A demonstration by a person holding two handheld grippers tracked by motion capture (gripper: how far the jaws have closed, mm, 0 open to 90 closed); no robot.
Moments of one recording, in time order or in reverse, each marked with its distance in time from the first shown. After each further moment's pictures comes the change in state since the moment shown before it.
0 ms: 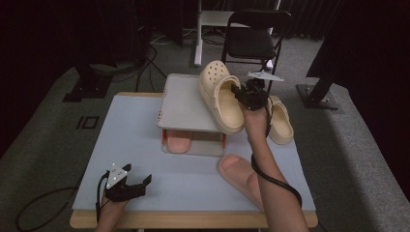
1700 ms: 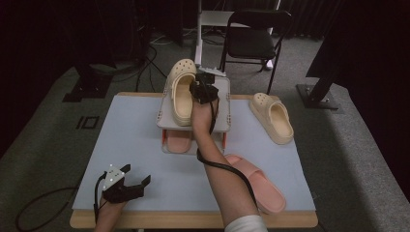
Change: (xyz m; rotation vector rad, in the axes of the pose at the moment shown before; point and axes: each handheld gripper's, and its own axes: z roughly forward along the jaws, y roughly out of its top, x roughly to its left) left arm 0.001 0.001 -0.007 -0.030 -0.025 -0.005; right arm 0.108 0.003 0.096 0.024 -0.127 0.165
